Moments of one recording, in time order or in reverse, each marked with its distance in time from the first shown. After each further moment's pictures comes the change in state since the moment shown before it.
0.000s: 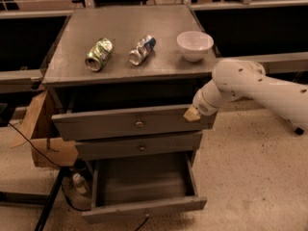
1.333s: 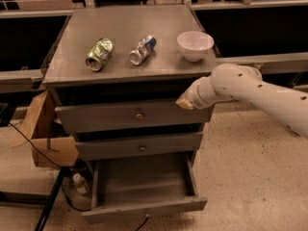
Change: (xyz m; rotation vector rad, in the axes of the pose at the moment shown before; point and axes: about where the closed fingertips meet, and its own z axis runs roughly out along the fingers) arm -0.052 -0.027 0.002 0.147 -0.208 -0.138
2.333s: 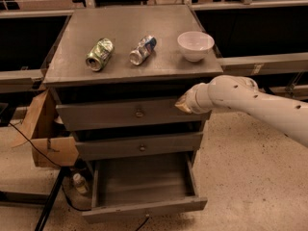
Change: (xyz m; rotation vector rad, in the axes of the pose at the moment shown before) arm 0.005 0.001 0.015 0.069 -0.036 -0.057
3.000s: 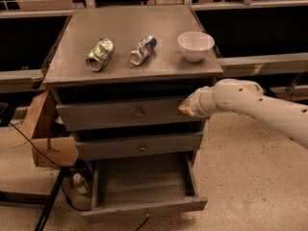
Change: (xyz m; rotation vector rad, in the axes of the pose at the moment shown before) arm 0.015 0.005 -0.003 -0.009 0.010 0.017
